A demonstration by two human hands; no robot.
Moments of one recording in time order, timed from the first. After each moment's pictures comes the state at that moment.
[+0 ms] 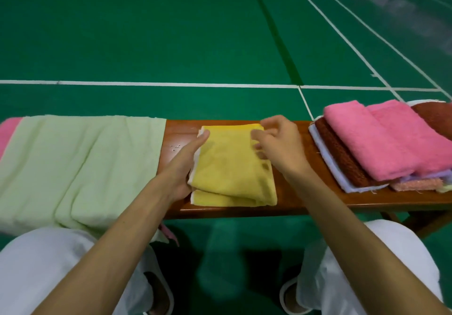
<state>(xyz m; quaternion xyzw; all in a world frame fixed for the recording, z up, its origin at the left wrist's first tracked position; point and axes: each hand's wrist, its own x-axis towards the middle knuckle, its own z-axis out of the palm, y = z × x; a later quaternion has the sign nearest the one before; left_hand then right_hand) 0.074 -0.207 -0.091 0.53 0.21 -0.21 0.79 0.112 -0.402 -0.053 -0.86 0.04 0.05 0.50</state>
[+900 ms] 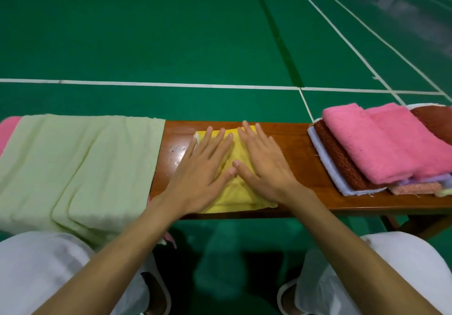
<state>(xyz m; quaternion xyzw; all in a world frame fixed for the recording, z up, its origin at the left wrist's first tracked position) 0.063 -0.215 -0.122 0.97 -0.16 0.05 0.18 0.113 -0.416 -0.112 -0.94 -0.28 0.01 0.17</state>
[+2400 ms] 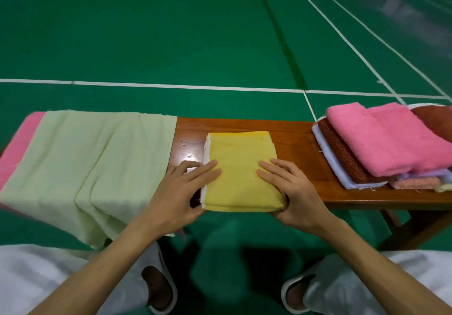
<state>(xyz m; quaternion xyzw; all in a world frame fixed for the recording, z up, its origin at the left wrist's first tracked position) 0.005 -0.161 -0.156 0.95 -0.21 0.13 0.20 0.062 -0.481 -0.149 -0.89 -0.39 -0.08 0.23</state>
